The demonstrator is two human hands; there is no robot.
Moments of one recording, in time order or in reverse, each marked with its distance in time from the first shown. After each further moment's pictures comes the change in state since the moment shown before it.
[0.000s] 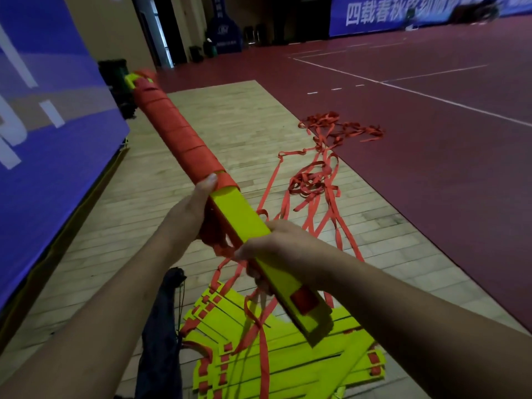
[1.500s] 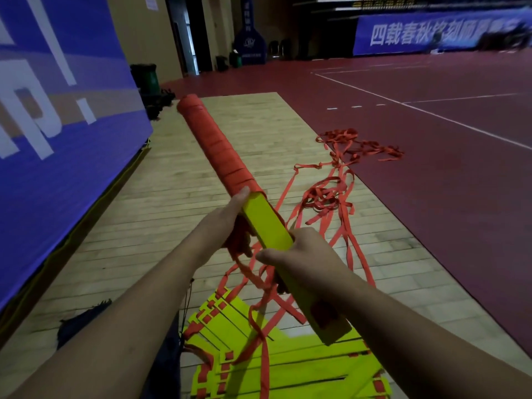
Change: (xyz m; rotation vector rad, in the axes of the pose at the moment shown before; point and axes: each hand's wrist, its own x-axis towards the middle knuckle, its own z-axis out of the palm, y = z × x) left_hand 0.002 0.000 0.010 0.019 -0.062 -0.057; right_hand 0.012 0.005 0.001 -0.361 0.294 -0.089
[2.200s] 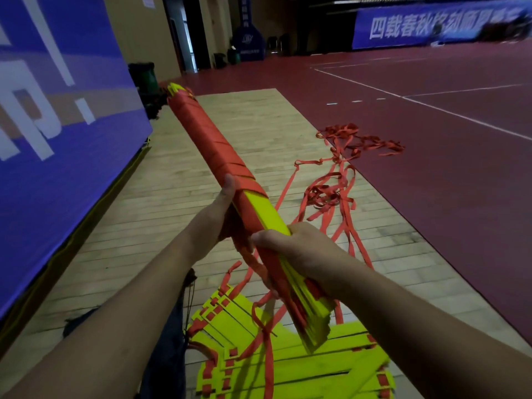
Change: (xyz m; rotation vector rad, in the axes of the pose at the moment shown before) left_hand -0.006 0.005 -0.010 -0.180 -0.141 0.094; right_hand -0.009 -0.016 -0.005 0.357 -0.187 0.108
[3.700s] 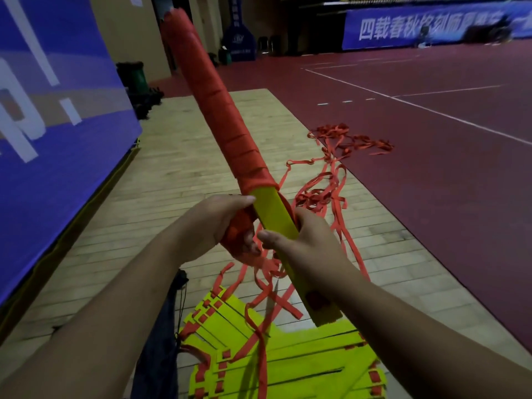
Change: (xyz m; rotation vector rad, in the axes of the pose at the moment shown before) left_hand -0.008 0.024 0.012 0.011 -0.241 -0.070; right_hand 0.003 0.014 -0.006 -0.342 0.393 -0.301
